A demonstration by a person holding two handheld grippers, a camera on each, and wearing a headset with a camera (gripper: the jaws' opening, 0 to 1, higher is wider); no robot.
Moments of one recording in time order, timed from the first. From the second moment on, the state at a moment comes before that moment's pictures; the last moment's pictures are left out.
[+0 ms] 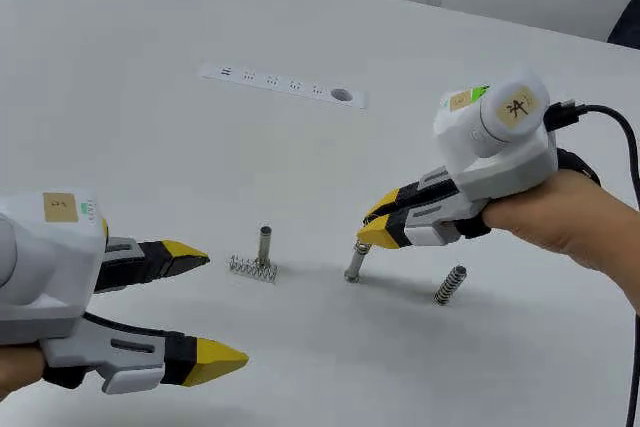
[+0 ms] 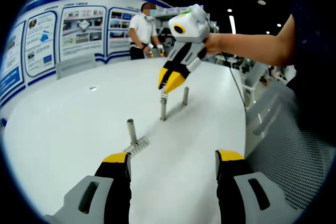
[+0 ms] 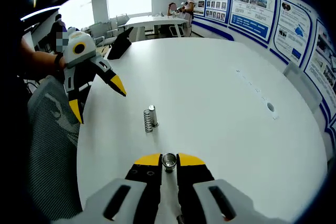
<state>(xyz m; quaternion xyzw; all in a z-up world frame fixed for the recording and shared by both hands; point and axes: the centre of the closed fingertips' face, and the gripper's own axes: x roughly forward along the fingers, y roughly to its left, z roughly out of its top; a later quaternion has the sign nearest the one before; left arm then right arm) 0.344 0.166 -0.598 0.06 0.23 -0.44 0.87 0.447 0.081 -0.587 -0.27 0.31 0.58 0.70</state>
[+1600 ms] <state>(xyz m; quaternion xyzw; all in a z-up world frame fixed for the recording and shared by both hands) 0.341 0.166 -0.602 0.06 0.24 -0.44 0.86 0.446 0.089 -0.602 -0.28 0.30 0.57 0.71</state>
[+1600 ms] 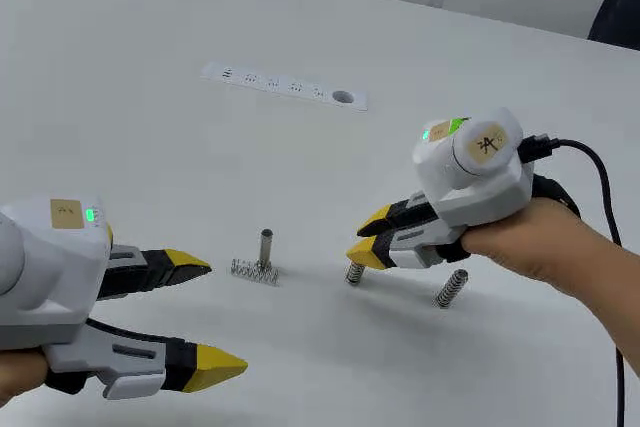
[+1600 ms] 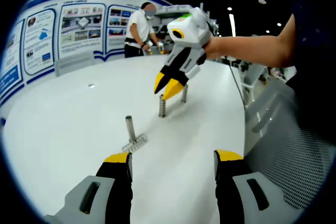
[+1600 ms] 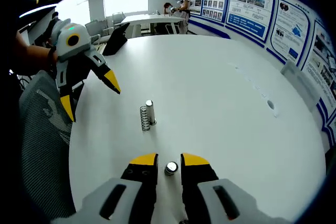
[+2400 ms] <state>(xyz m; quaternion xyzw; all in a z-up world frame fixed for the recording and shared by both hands) 0.341 0.172 -0.603 0.06 0.25 -0.43 0.87 0.417 0.153 -0.627 -0.29 0.30 0.60 0.68</state>
